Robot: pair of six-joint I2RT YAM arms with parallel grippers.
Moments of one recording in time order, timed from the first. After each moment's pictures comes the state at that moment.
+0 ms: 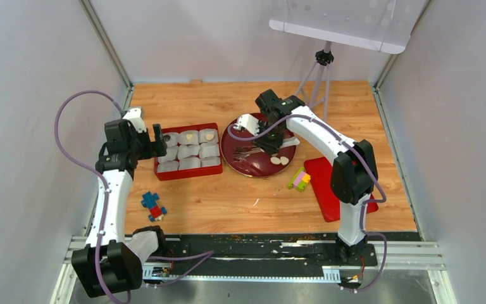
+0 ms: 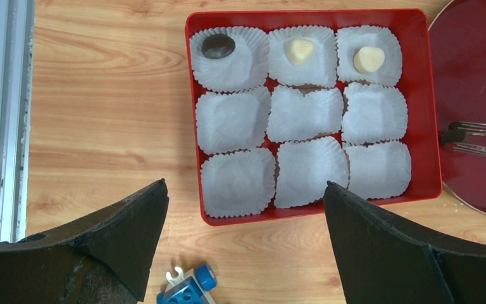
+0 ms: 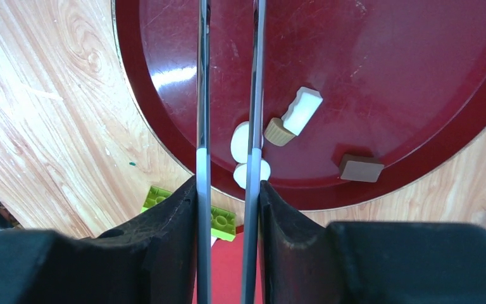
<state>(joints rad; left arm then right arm) 0.19 1.02 0.90 -0.53 0.20 -0.02 0.61 1.95 1.75 -1.08 -0.20 -0.75</state>
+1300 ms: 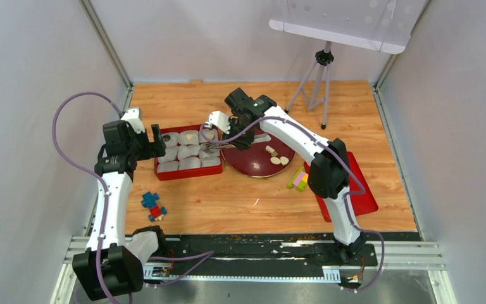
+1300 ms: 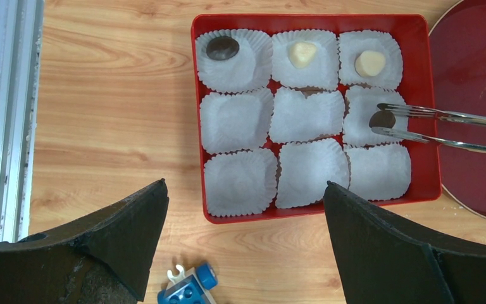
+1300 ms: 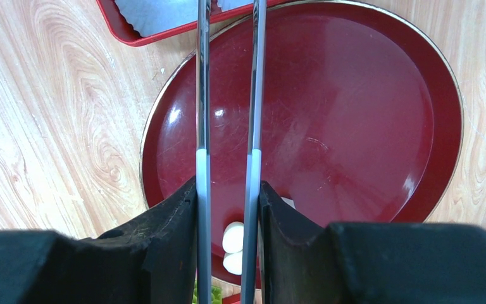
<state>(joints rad) 0.20 1.00 0.89 -0.53 0.20 -0.03 0.75 2.16 2.09 -1.07 -0.19 -0.67</state>
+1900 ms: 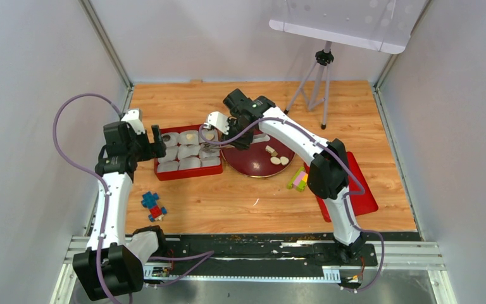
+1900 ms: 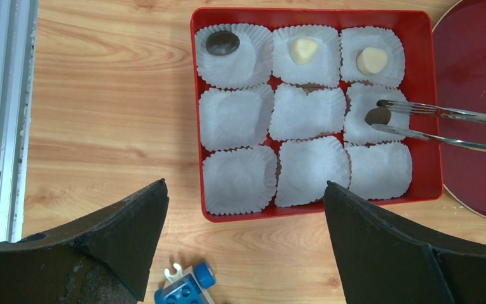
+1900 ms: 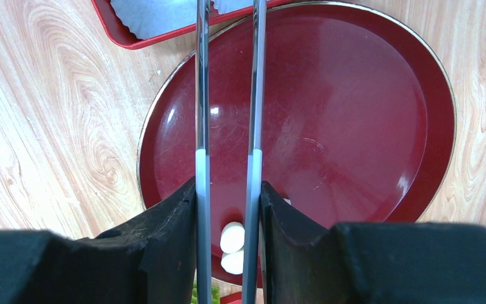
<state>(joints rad) 0.20 1.00 0.87 -0.53 0.20 -0.04 0.77 2.16 2.09 -1.06 -0.16 -0.67</state>
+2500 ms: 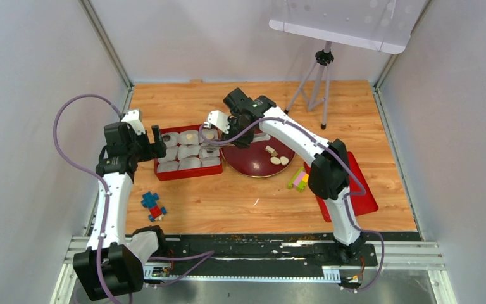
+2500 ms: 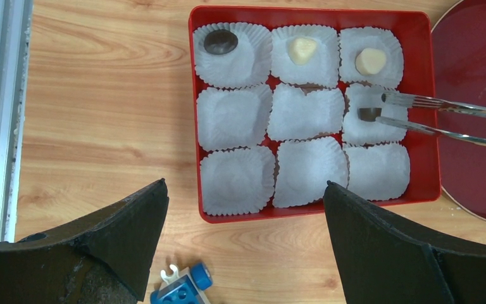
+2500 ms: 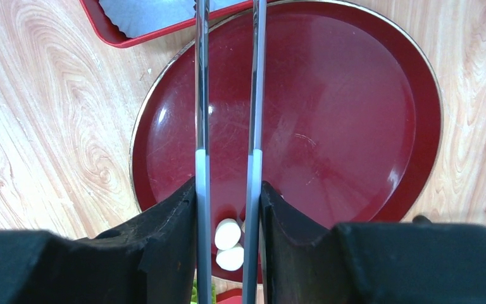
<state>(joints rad) 0.20 1.00 0.86 -0.52 0.21 -0.05 0.77 2.15 2.09 -1.06 -0.15 -0.67</state>
